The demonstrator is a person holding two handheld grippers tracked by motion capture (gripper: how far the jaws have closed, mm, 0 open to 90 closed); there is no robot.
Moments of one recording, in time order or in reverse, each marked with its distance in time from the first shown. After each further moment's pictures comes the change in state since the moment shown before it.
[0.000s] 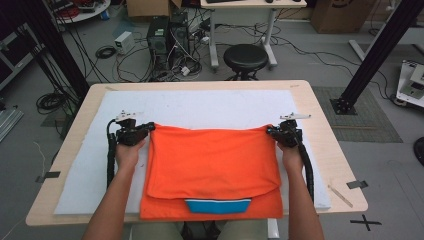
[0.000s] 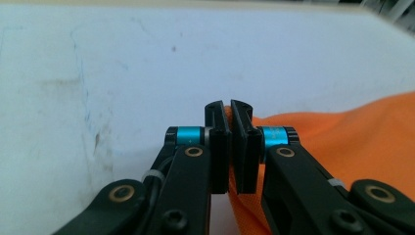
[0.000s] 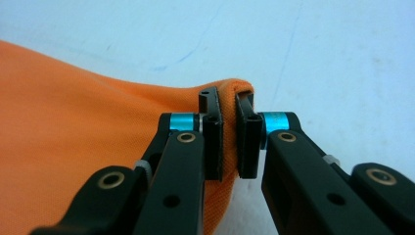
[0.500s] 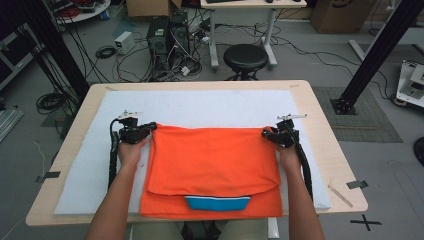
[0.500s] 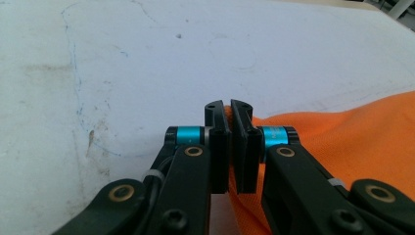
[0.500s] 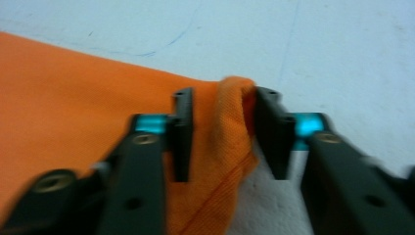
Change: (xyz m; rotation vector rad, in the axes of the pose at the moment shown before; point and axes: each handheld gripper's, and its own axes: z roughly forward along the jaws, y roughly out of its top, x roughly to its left) left arm 0.008 -0.006 0.015 0.028 -0.008 0.007; right arm 0.002 -0.004 0.015 0.084 0.019 0.028
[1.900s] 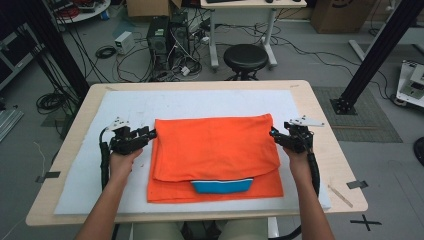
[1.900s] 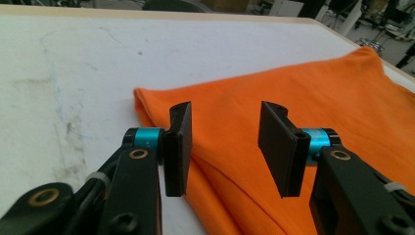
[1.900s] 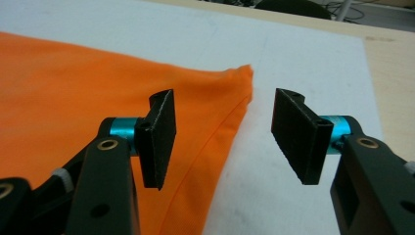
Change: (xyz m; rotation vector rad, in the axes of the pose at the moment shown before) left arm -0.026 -0.016 -0.058 -0.074 -0.122 0.054; right arm 0.015 -0.010 -0.067 -0.217 -0.094 -0.071
